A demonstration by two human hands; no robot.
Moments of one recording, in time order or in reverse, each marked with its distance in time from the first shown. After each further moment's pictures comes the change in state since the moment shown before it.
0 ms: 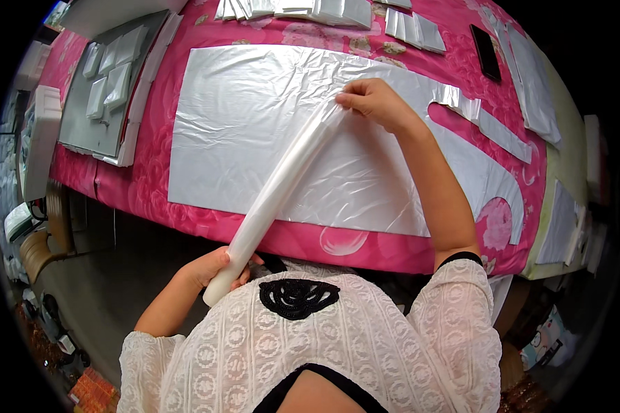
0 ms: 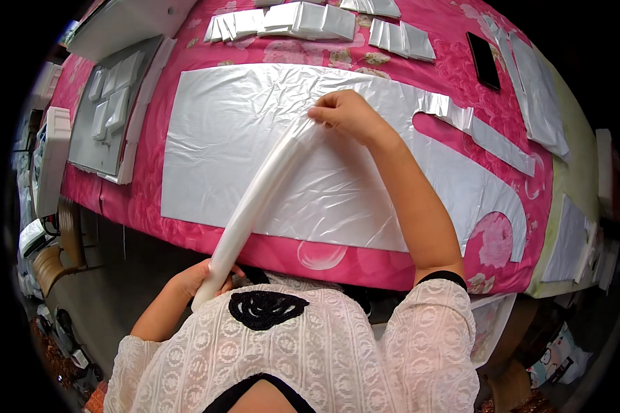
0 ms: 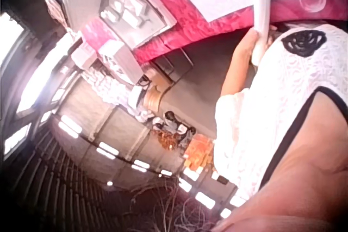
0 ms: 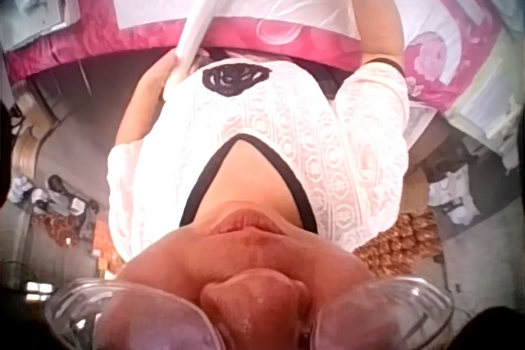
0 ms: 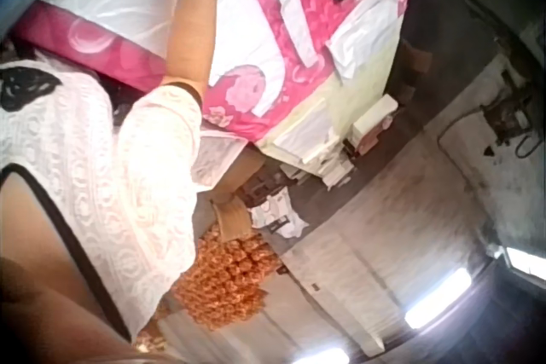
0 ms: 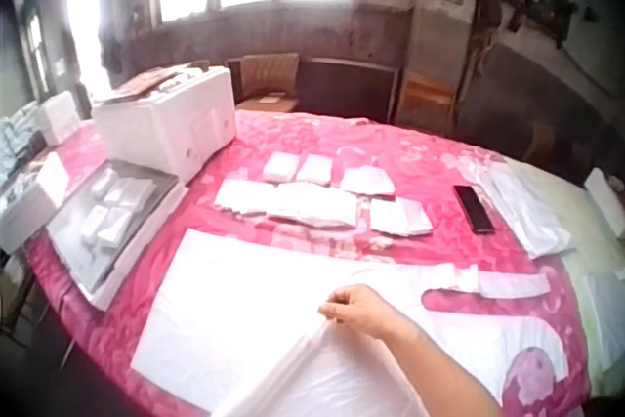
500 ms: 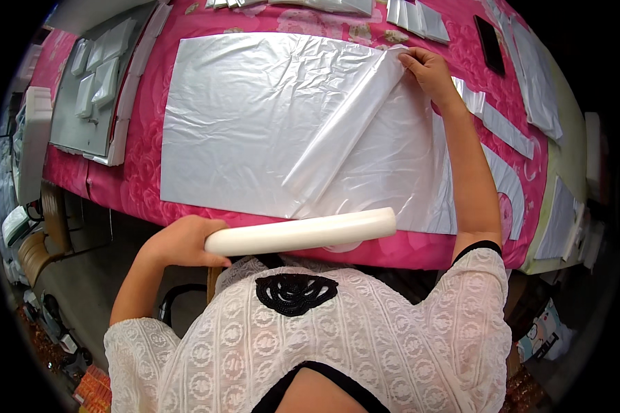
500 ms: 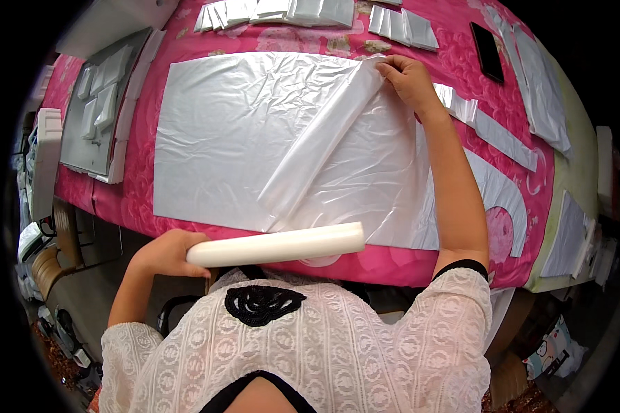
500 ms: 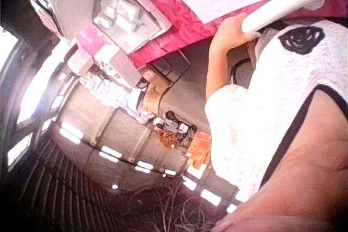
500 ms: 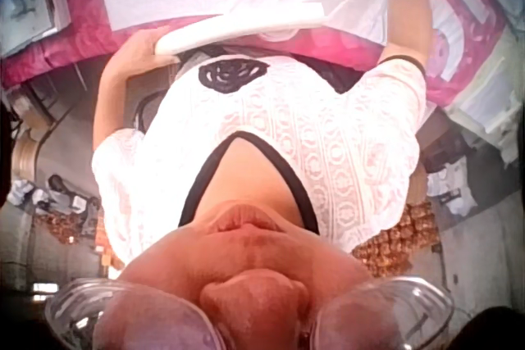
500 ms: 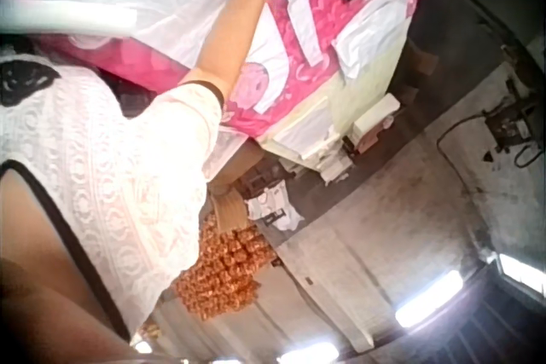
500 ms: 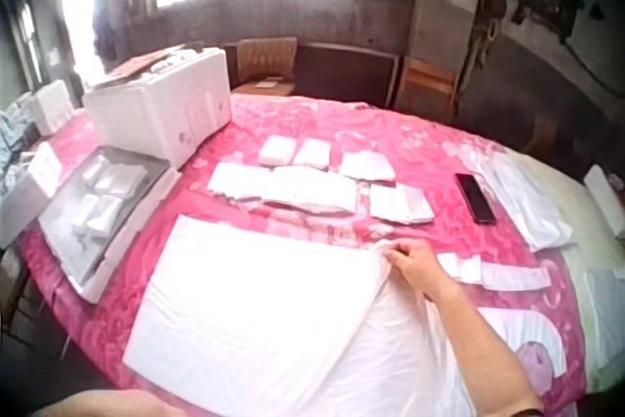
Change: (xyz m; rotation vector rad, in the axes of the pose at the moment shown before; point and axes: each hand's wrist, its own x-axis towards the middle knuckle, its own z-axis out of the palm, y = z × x) left_hand -0.010 0.098 0.023 1.455 0.161 0.021; right_hand 0.002 0.040 -0.089 -0.101 0.455 -0.164
